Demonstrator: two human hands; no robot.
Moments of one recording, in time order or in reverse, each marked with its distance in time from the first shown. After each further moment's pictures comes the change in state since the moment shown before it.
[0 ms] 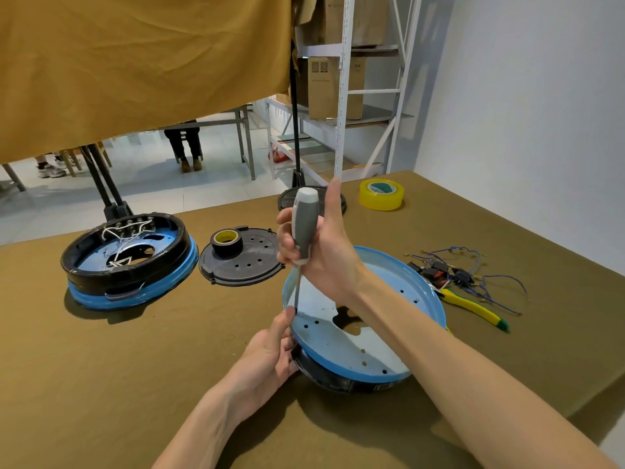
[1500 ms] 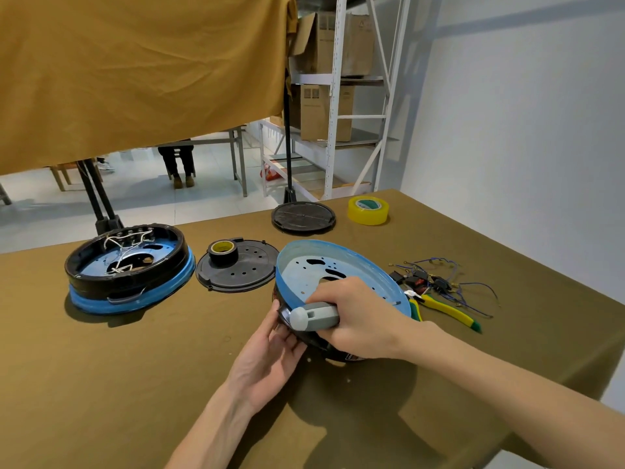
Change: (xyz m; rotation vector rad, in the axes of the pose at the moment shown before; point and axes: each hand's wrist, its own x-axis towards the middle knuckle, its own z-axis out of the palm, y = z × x) left_hand -0.016 0.000 0.018 -0.528 -0.068 -0.009; right_hand -0.101 -0.018 -0.014 -1.488 -0.174 -0.155
